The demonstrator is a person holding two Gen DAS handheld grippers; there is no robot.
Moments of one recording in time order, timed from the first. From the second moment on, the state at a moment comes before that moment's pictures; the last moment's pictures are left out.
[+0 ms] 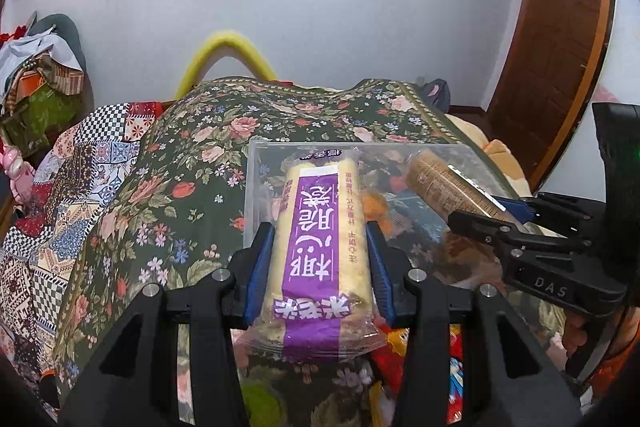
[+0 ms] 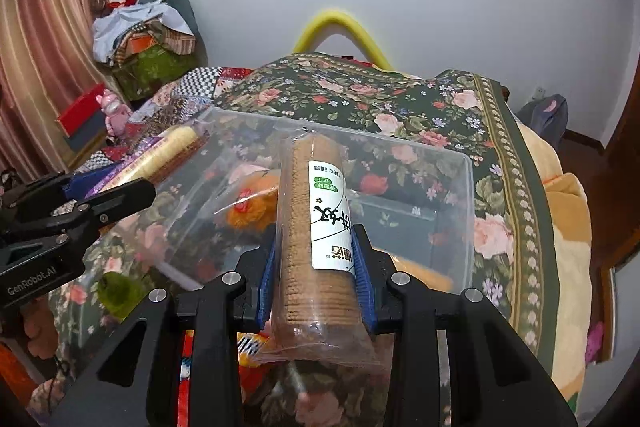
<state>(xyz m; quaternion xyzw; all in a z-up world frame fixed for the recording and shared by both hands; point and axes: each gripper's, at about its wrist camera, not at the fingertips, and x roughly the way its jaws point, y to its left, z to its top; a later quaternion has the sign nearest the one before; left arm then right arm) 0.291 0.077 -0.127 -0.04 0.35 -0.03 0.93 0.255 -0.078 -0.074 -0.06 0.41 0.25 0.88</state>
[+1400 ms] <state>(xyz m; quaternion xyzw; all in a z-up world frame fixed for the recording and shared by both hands) 0.208 0.094 -0.089 -0.03 0.35 -0.03 0.94 0.195 -0.098 -0.028 -0.06 0.38 0.27 0.88</state>
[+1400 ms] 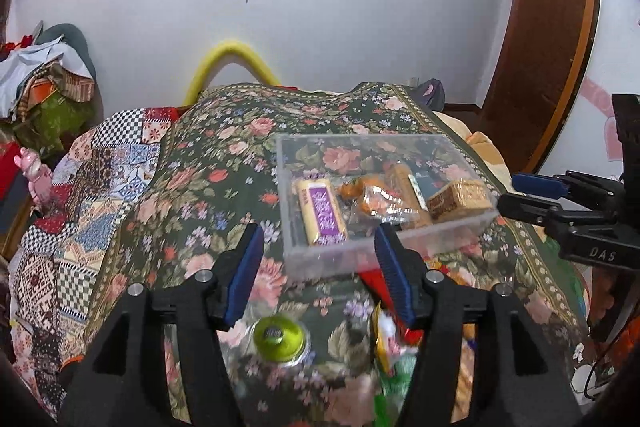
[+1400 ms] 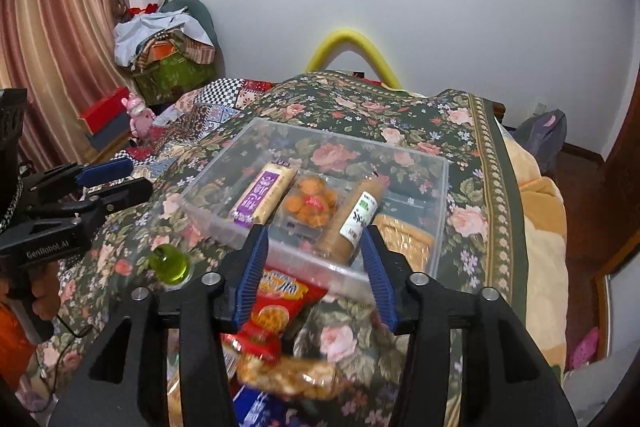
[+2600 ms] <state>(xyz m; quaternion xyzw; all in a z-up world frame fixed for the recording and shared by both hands) 0.214 0.138 -0.215 -0.12 0.45 0.01 0.88 0.168 -0.104 -0.121 -0.04 0.51 0.27 0.82</state>
